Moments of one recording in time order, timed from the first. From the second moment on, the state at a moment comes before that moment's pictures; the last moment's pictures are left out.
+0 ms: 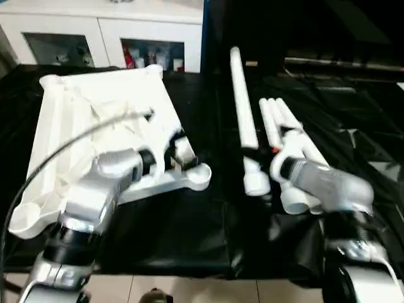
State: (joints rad) left arm -0.51 0.30 -0.08 -0.06 -0.25 0.74 -0.60; right arm -0.58 -0.18 -0.26 0.31 0.46 0.89 0.45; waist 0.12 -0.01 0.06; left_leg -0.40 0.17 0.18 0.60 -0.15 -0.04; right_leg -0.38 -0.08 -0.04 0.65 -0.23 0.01
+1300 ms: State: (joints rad) left arm -0.78 -0.08 0.29 0.06 -0.66 0.97 -0.23; right arm -0.50 -0.28 -0.09 -0.05 0.60 0.89 0.67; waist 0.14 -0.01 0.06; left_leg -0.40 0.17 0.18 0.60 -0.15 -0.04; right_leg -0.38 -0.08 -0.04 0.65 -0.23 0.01
